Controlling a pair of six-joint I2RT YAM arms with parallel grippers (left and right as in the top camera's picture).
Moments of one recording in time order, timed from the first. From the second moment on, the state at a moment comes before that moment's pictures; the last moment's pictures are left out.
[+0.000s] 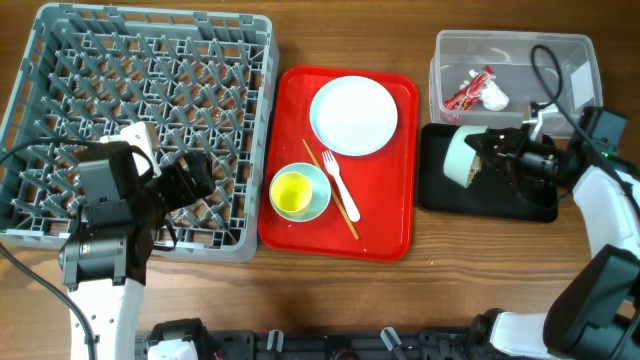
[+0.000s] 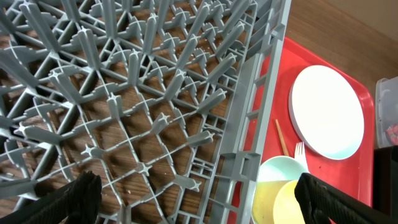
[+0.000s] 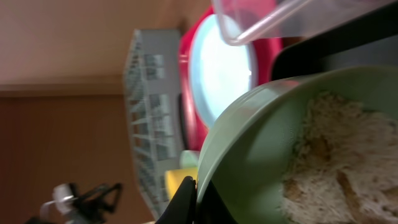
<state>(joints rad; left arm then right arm) 0.11 0.95 0.87 -0.74 0.18 -0.30 -0.43 1.56 0.94 -0.59 -1.12 0.31</state>
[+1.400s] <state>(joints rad) 0.11 0.95 0.87 -0.74 0.18 -0.30 -0.51 1.69 0.94 -0.19 -1.56 1.01</state>
